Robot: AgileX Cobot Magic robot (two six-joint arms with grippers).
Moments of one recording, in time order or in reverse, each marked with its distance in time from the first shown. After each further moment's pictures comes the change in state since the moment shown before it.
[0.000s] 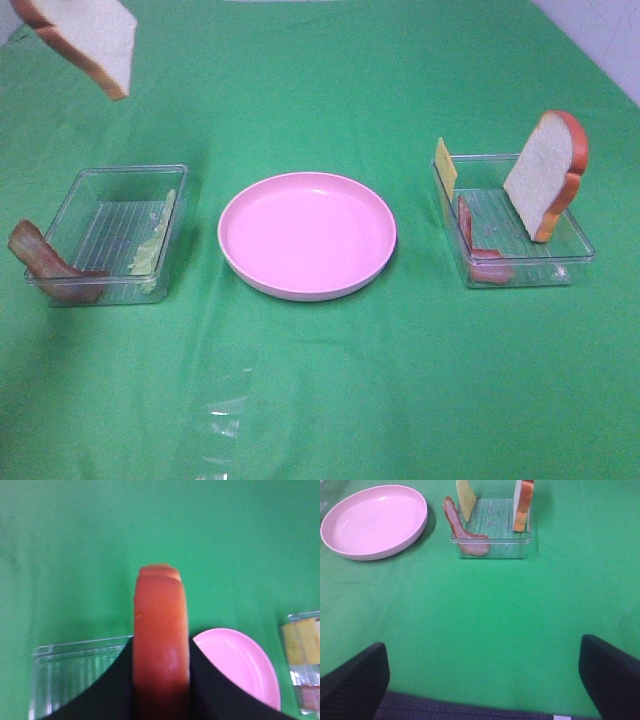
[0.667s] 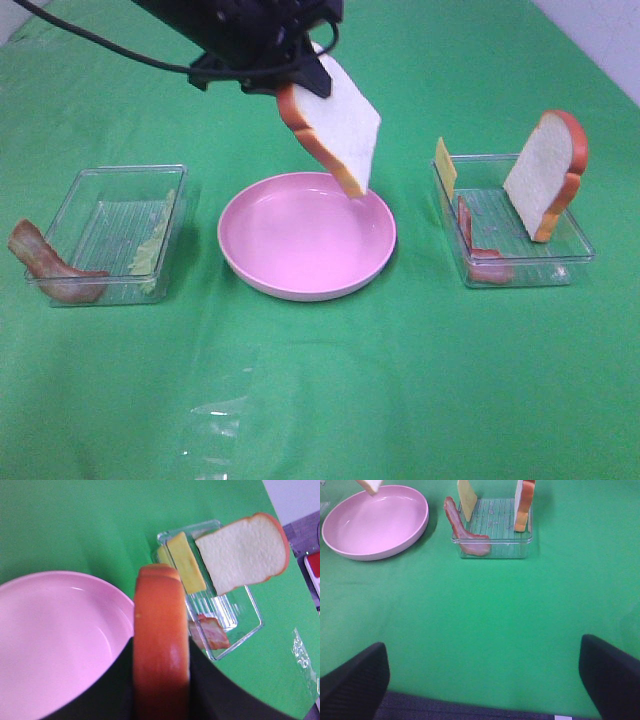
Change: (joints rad) left arm -0.445 0.235 -0.001 -0.203 -0.136 0.014; right arm 0.000 0.000 0.000 0.004 0.000 0.000
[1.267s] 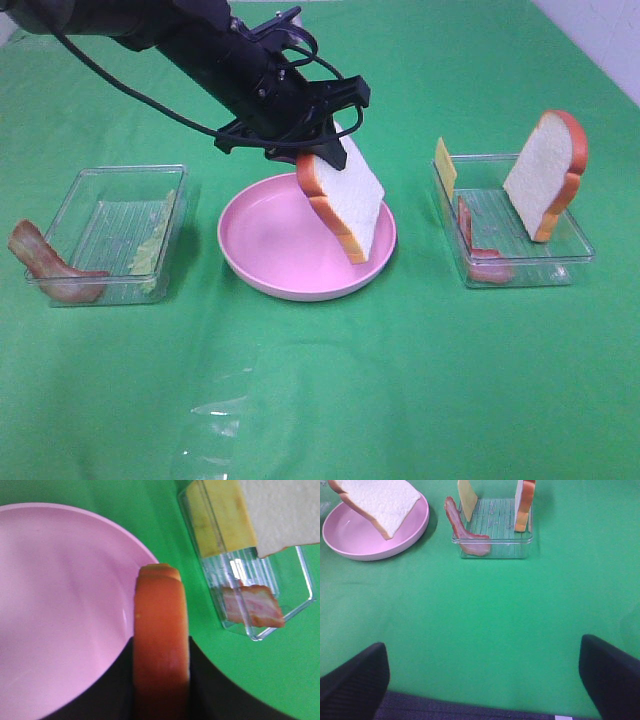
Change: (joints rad) left arm -0.033 0.101 -0.001 0.100 0.019 -0.117; right arm 0.000 0.000 0.000 0.001 0.000 0.000
